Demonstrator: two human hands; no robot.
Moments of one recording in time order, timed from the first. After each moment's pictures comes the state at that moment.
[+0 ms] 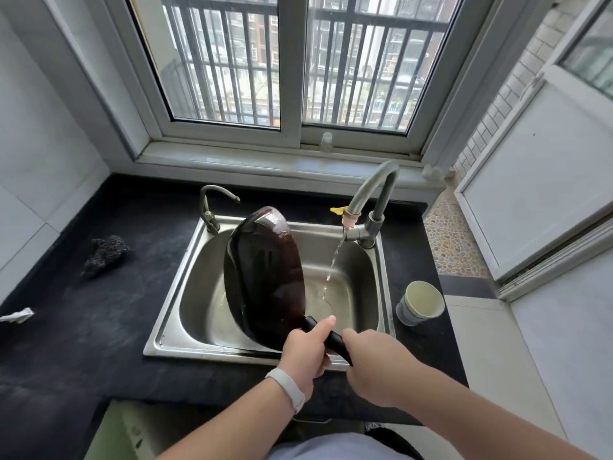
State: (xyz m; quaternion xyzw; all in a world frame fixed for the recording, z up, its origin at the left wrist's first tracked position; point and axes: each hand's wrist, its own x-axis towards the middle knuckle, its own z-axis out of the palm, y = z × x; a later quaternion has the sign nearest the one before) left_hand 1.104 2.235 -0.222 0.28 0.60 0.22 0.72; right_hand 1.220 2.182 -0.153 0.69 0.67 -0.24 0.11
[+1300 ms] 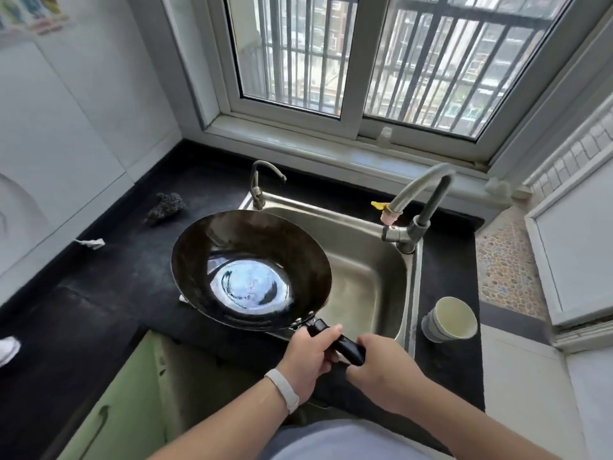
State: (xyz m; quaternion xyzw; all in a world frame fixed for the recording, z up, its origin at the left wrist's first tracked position) left_hand 1.092 2.204 -0.233 0.25 0.55 0.32 0.73; right_hand 1.234 2.178 -0.186 0.71 0.61 -0.35 0.00
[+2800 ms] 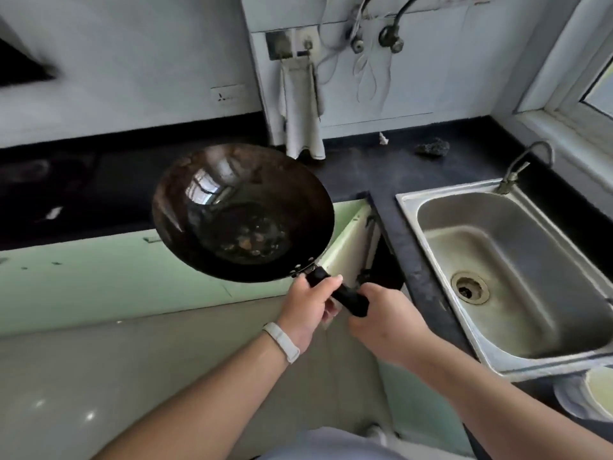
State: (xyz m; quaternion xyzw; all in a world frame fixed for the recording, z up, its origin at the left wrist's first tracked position) left_hand 1.109 1.905 -0.152 0.03 0.67 0.66 0.34; right_hand 1.205 2.016 -0.116 0.26 0.91 -0.31 0.07
